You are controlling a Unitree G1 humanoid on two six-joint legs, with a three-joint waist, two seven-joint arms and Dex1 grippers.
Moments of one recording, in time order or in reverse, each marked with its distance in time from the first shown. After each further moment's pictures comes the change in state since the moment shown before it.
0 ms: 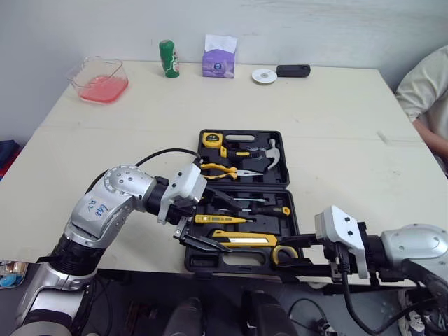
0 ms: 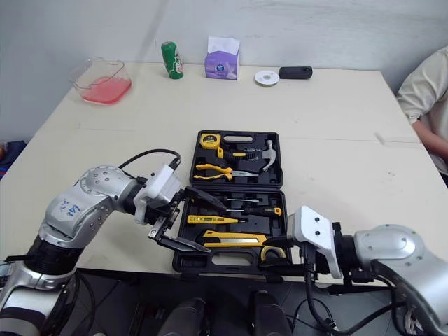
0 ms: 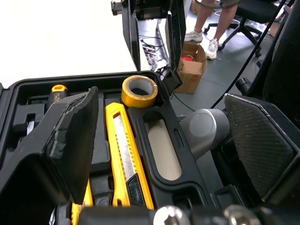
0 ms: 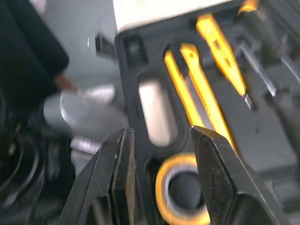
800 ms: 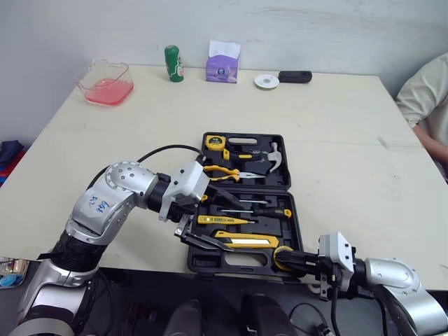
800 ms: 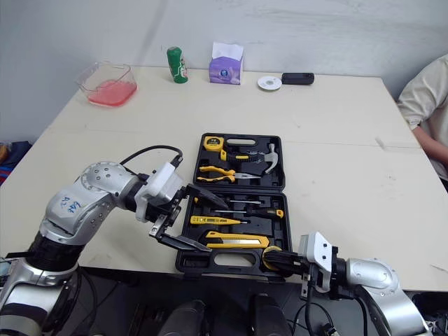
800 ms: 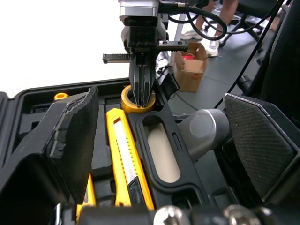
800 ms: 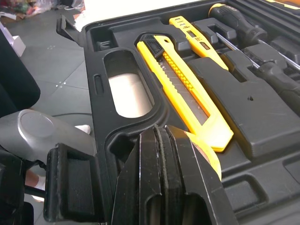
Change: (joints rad) left arm -0.032 -0.005 -0.006 0.002 0.006 0.008 -0.010; right arm 0.171 0.190 0.108 0.418 -0.166 -0.577 0.043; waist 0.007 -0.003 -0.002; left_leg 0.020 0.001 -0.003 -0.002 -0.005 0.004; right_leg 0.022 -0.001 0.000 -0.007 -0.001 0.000
